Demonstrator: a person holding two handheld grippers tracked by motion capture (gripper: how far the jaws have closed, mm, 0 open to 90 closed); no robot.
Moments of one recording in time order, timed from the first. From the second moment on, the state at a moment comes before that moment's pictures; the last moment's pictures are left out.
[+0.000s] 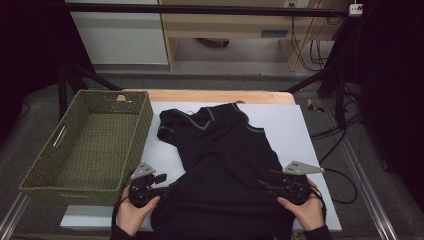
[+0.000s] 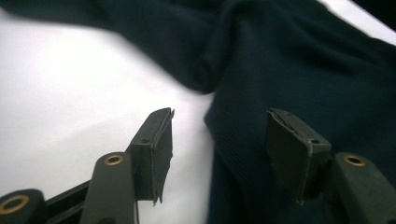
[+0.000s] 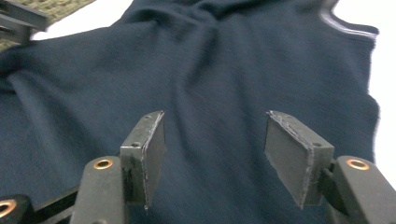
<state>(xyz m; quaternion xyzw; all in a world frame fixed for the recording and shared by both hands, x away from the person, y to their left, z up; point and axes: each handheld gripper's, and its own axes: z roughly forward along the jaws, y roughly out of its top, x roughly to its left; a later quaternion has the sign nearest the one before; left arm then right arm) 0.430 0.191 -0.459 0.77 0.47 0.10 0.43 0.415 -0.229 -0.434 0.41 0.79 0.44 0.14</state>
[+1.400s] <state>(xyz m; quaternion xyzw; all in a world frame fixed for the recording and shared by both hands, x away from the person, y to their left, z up) 0.427 0.185 -0.469 0.77 0.46 0.10 0.43 0.439 -0.204 -0.467 0.42 0.83 0.32 0.17</state>
